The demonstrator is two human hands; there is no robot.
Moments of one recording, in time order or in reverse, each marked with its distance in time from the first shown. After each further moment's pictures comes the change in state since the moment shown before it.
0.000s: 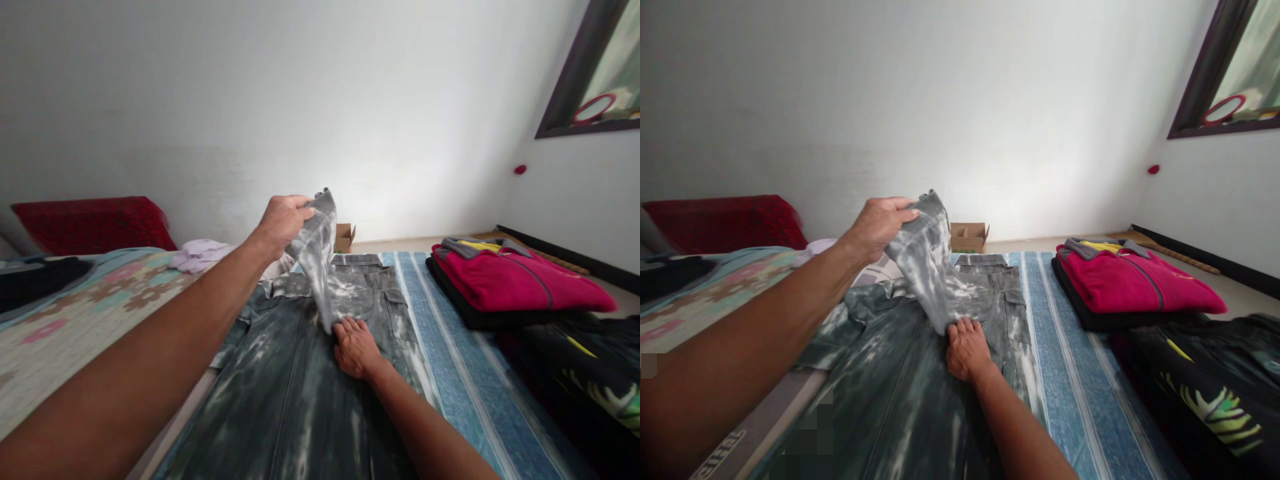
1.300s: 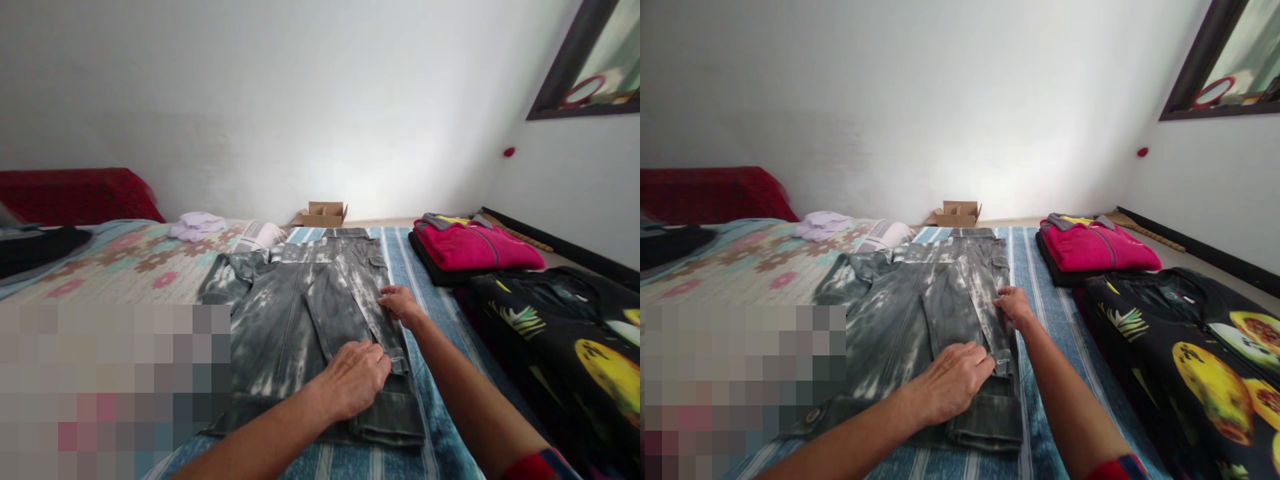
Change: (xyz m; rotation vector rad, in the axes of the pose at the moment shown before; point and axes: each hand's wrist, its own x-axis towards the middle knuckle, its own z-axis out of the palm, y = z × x) left_hand -0.262 -0.039 0.092 0.908 -0.938 0.681; right_hand -0.080 0.069 -0.063 0.892 0.215 0.869
